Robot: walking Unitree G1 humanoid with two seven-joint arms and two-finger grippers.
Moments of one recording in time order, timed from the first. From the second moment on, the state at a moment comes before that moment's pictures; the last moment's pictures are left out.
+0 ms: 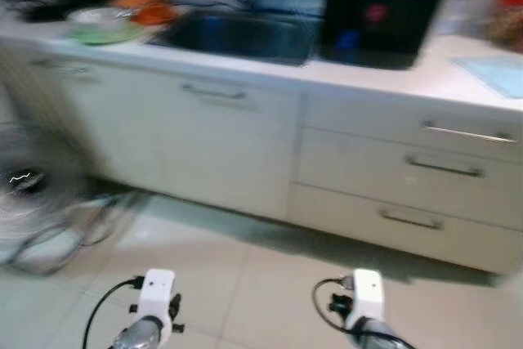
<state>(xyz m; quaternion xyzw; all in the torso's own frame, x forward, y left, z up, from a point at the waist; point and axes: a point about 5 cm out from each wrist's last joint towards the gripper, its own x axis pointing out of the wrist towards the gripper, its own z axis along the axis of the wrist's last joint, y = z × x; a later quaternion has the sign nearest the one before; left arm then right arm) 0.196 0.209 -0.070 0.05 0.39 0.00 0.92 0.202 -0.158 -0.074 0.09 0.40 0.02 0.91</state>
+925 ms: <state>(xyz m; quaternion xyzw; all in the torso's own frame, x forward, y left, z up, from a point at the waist) 0.215 0.198 -0.059 0.02 0.35 0.00 0.94 0.198 -0.161 -0.076 0.09 0.40 0.02 0.91</state>
